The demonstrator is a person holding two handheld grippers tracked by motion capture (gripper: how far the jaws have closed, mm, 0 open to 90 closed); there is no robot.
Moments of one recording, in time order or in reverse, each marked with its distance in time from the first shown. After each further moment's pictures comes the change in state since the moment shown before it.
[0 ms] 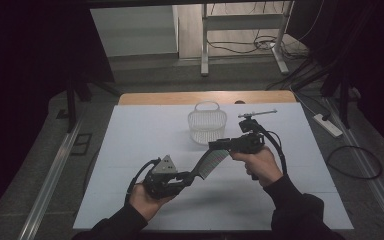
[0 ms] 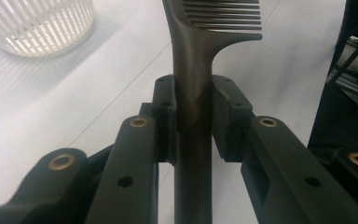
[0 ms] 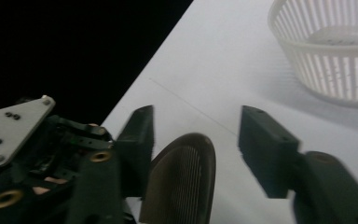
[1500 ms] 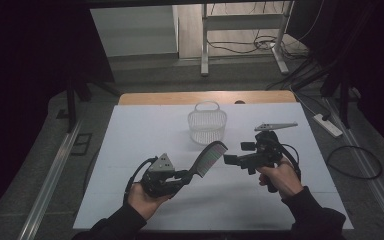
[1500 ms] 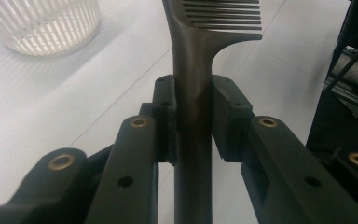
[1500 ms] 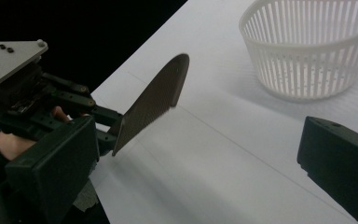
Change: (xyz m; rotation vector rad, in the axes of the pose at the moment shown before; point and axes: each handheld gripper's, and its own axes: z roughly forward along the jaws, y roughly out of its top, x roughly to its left) left arm 0.004 0.000 -0.005 -0.014 -0.005 -0.032; right arm 0.006 -0.034 -0.037 -0.079 -0.115 -0.175
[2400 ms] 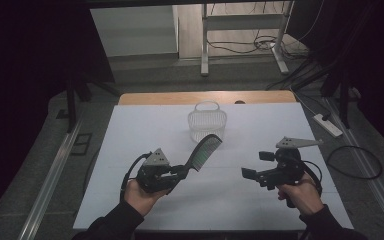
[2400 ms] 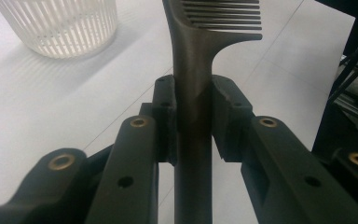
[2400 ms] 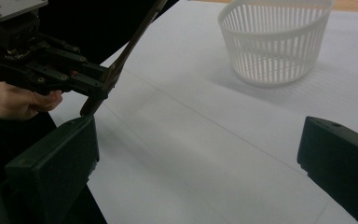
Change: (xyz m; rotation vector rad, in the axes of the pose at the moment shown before) left arm 0.010 0.003 -0.010 -0.023 0.018 -0.039; right arm 0.001 -0.037 -0.044 -0.053 -0.067 -0.068
